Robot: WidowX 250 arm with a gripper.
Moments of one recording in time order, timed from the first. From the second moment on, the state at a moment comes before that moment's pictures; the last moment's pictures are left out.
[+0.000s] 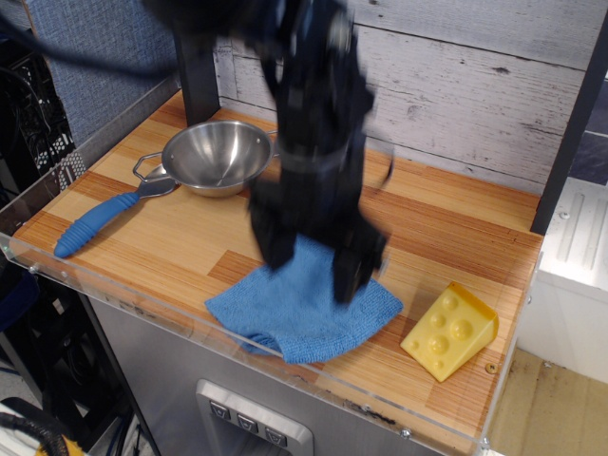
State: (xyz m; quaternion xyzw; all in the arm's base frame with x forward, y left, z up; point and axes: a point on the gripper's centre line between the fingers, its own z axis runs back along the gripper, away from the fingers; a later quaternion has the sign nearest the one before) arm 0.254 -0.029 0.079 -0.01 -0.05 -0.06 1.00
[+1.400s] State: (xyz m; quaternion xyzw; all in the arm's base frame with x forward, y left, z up) arm 0.271 0.006 0.157 -0.01 -0.08 -0.01 1.00
